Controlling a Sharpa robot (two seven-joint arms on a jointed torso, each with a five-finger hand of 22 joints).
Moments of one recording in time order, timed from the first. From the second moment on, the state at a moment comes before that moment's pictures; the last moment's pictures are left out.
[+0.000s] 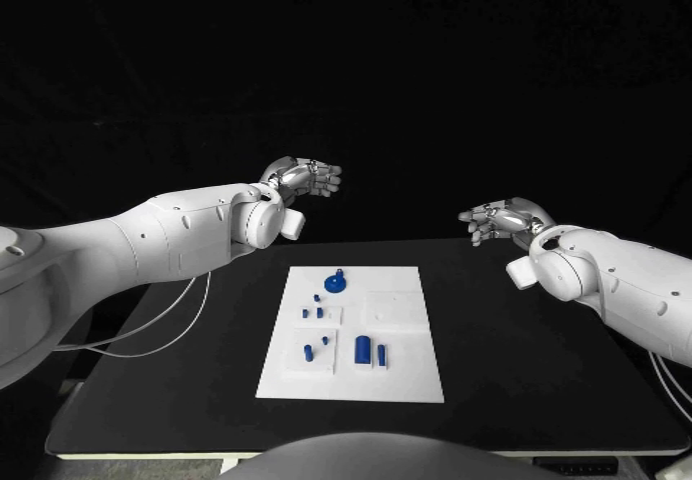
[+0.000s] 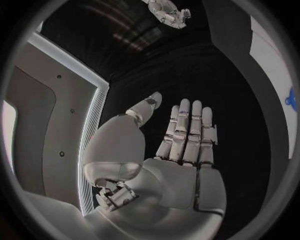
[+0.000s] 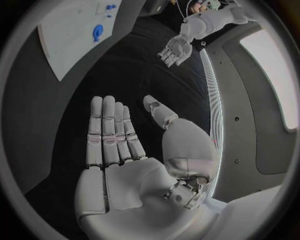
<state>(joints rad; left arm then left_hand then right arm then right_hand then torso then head) 1.22 -0.64 -0.13 0.98 -0.01 -0.19 0.31 1.04 -0.09 0.53 -0.23 0.09 0.79 0.16 0.41 0.41 1.12 0.13 0.07 0.15 0.84 0.15 0.34 0.52 0.03 0.44 0.05 0.87 0.83 1.13 -0.55 -0.01 0.88 -0.47 -0.14 0.13 0.89 -0.07 0.58 -0.29 0.13 0.87 0.18 0.22 0.60 0.85 0.10 0.65 0.70 0.93 0.06 0.69 0.70 0.22 0.84 0.10 0.51 1.06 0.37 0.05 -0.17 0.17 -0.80</state>
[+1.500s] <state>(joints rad) 1.18 -0.63 -0.09 1.02 0.07 -0.24 0.34 0.15 -0.01 0.06 -0.03 0.01 0.09 0.02 0.05 0.05 0.15 0.01 0.01 0.01 0.09 0.02 0.03 0.06 0.02 0.05 0.01 0.10 0.10 1.12 -0.56 0.02 0.94 -0.29 -0.19 0.26 0.11 0.00 0.06 -0.03 0.01 0.10 0.02 0.03 0.06 0.11 0.02 0.02 0.02 0.10 0.02 0.04 0.05 0.03 0.08 0.02 0.03 0.11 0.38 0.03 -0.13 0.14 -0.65</state>
